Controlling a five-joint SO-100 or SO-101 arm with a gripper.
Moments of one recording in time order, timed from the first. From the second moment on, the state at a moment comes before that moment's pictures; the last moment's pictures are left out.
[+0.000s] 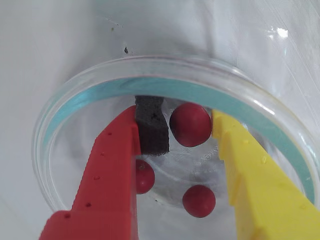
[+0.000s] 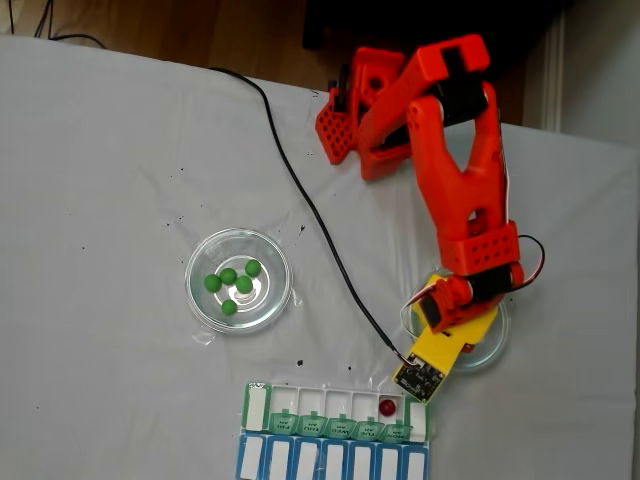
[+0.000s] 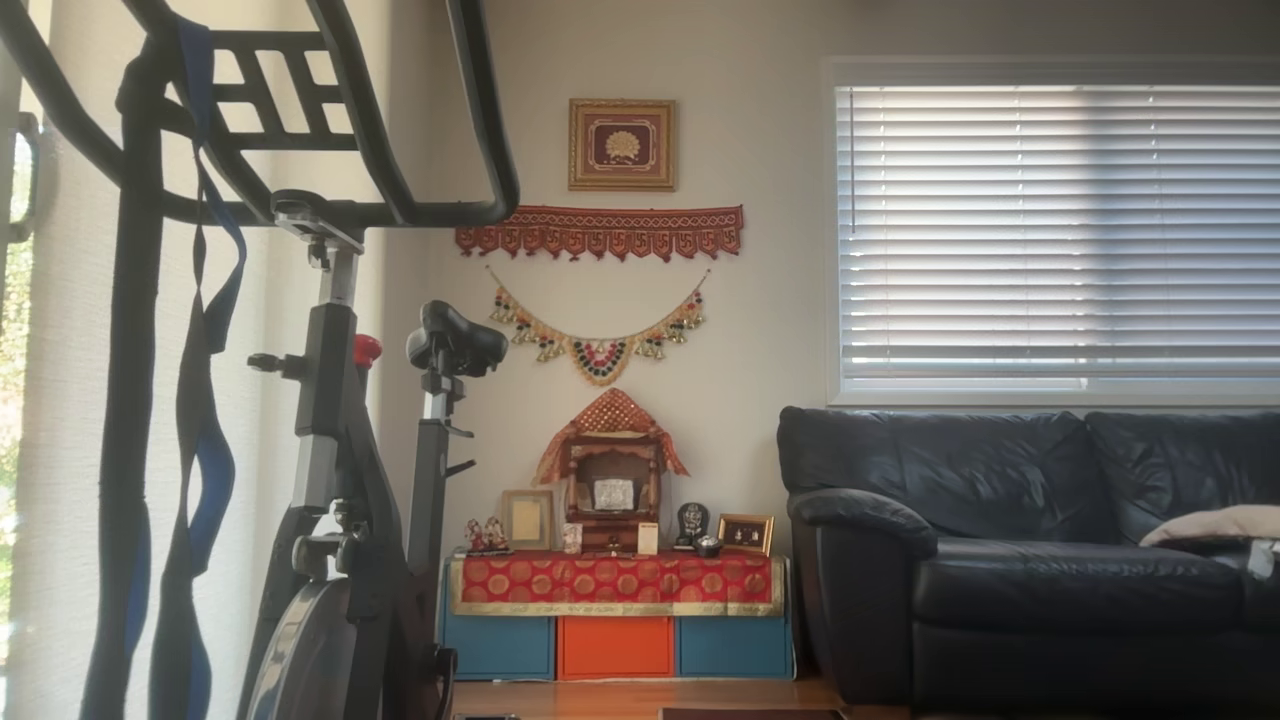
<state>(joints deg) -28.2 104.5 117.8 46.3 -31.7</state>
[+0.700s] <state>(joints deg) -28.0 104.3 117.8 45.4 -31.7</state>
